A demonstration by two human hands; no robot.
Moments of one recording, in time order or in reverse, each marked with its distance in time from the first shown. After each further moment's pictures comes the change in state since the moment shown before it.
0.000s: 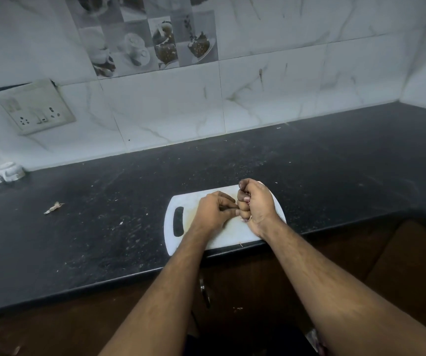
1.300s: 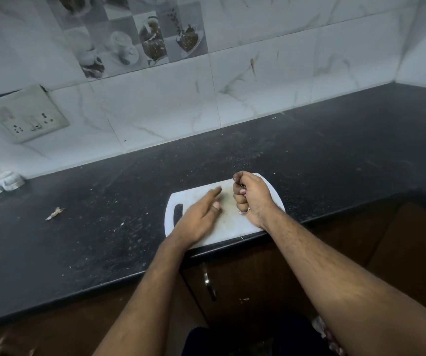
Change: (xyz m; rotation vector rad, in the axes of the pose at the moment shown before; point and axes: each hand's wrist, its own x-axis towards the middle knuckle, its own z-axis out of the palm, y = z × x) left_hand -0.025 -0.030 -0.033 0.171 -0.207 0.097; right_hand 0.008 0.004 -0.002 -0.046 -0.026 0.023
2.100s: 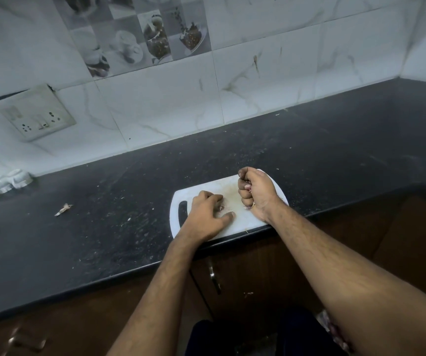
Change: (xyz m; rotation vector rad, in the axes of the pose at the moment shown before) left_hand -0.010 0.021 0.003 0.186 0.045 -0.114; right_hand -0.006 -0.004 0.001 0.012 0.007 -0.001
